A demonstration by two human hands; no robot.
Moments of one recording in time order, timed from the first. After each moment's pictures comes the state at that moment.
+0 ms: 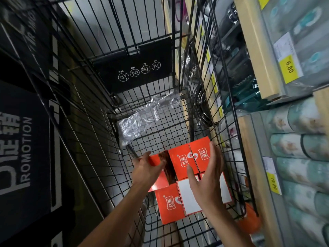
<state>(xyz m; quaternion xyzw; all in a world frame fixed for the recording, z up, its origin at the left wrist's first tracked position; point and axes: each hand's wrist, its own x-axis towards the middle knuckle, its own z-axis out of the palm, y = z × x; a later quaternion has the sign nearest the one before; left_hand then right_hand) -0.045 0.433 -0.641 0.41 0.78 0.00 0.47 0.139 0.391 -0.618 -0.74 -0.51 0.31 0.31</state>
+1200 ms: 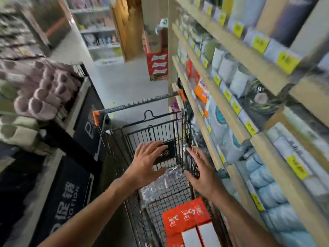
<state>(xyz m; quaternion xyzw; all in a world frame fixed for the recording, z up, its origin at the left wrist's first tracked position) -0.097 0.533 -0.263 0.83 0.51 0.11 0.16 0.157 0.500 -0.318 -0.57 -0.73 0.25 0.28</state>
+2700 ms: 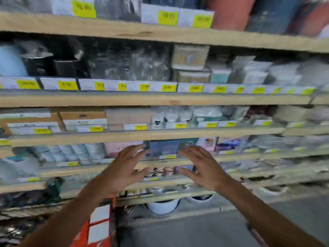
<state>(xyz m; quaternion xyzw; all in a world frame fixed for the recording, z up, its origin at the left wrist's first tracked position) 0.093 0.240 -0.143 0.96 -0.22 -0.01 0.18 0.106 -0.080 -0.141 -0.95 -0.27 -0.05 0.14</state>
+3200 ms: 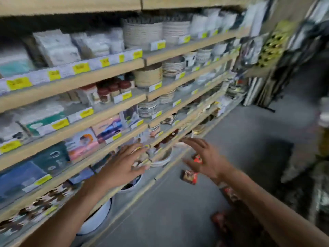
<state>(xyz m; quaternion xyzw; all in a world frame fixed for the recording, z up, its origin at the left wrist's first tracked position) 0.079 -0.200 -0.162 0.85 -0.49 -0.09 0.18 -0.092 -0.483 -0.164 -0.98 0.06 -0.08 0.20</state>
